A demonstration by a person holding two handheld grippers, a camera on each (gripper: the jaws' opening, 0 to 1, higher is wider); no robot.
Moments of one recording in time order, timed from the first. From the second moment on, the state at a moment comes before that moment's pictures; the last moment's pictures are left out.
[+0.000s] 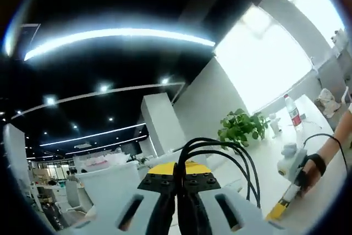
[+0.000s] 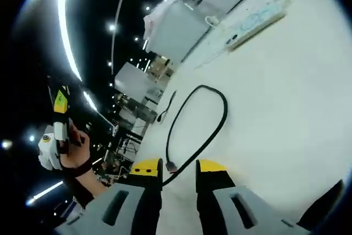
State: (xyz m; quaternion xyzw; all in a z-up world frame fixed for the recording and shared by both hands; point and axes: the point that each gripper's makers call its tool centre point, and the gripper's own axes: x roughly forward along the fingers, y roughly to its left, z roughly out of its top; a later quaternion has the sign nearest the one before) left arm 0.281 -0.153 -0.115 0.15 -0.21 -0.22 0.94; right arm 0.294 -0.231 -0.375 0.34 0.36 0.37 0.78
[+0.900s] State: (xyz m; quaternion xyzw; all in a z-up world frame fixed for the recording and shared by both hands) left arm 0.298 -0.147 -0.209 0.32 -0.22 -0.26 0.88; right arm 0.341 -0.219 -0.242 -0.03 -0.02 0.53 0.85
